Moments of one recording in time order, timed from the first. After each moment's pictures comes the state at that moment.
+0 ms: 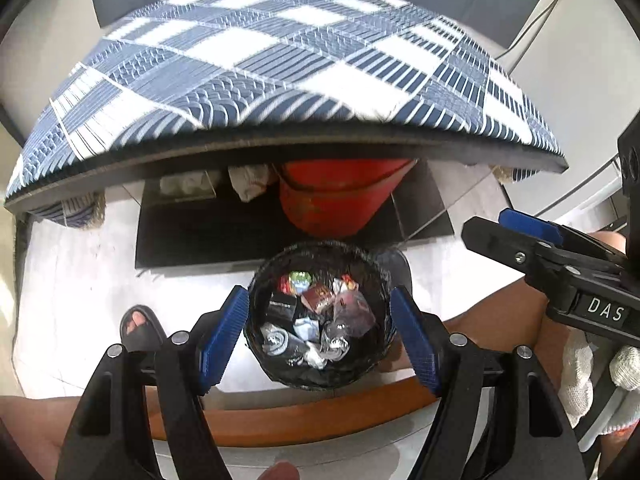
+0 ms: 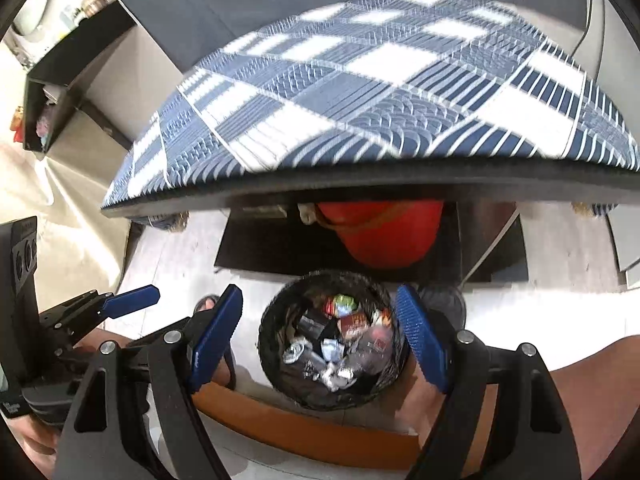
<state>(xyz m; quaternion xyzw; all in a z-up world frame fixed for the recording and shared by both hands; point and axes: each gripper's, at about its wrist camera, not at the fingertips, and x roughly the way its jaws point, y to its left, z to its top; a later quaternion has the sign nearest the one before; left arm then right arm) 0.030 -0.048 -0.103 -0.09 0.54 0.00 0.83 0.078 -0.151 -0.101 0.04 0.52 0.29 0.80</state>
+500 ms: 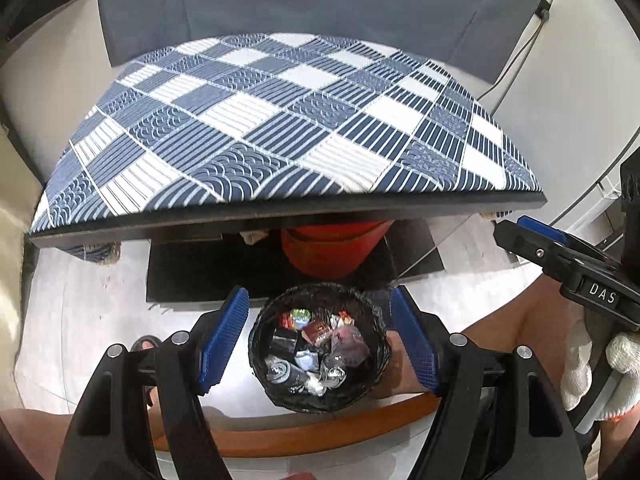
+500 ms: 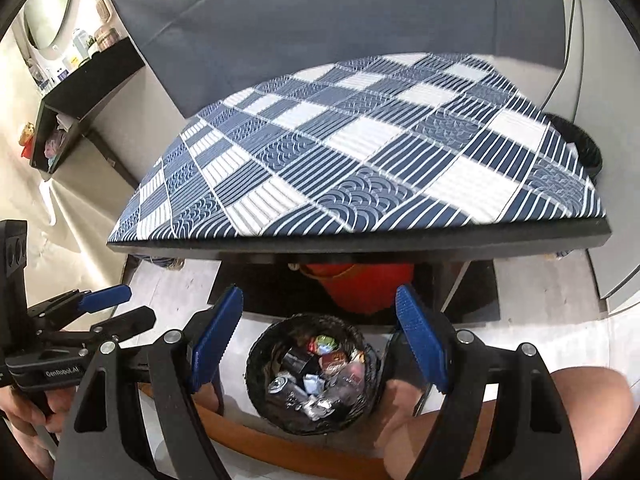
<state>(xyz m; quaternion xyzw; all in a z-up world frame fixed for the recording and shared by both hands) 0.024 -0.045 -0.051 -0.08 0.49 0.01 0.87 0.080 -0.192 -0.052 0.04 0.45 0.27 0.85</state>
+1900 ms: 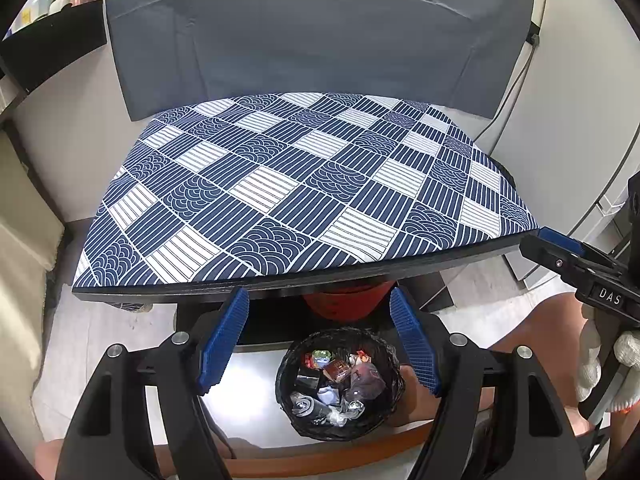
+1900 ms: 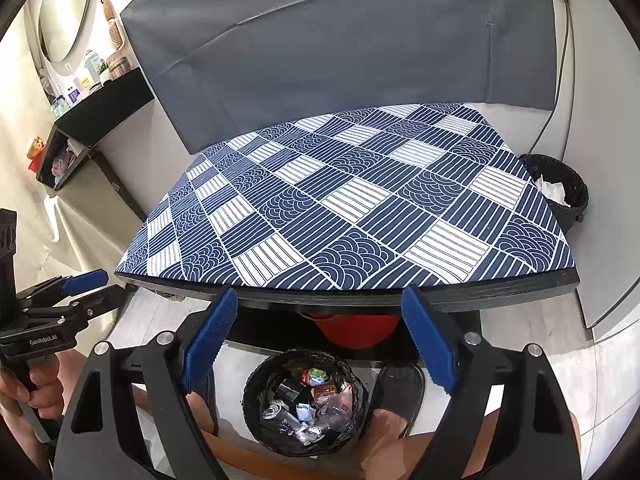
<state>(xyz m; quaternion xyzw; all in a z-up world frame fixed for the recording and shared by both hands) 0.022 -0.032 0.007 -0.05 0.43 0.02 0.90 0.085 -0.208 -0.007 0.05 0.40 0.28 0.87</state>
